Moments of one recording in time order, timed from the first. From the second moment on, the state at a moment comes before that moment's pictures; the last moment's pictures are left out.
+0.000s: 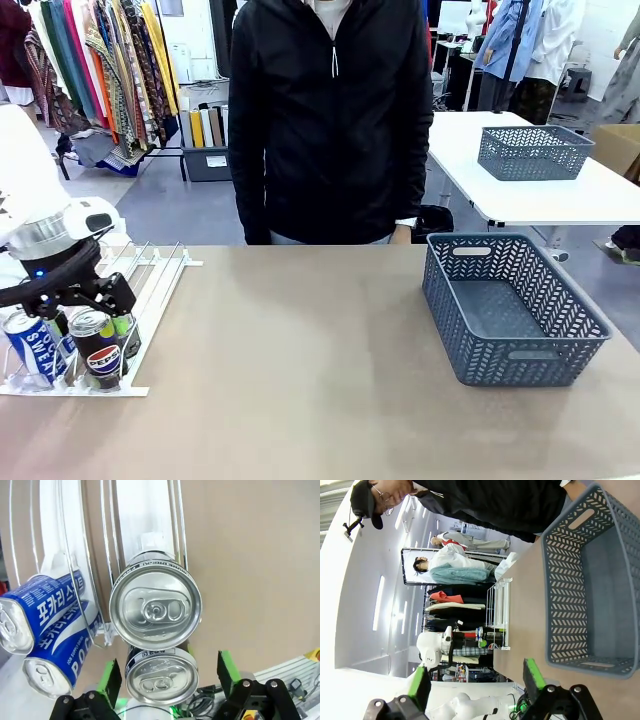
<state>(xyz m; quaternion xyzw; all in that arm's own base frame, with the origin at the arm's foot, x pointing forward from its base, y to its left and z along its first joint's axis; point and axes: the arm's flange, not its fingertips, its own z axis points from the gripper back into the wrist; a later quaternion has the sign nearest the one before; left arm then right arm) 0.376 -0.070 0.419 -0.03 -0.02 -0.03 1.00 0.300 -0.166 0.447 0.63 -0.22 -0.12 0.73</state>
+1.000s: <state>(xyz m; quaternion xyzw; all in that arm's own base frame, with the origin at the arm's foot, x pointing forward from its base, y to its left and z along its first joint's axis) 0.380 -0.071 0.416 -0.01 -0.01 -0.02 1.00 0.300 -0.166 0.447 0.63 -0.22 -0.12 0.73</state>
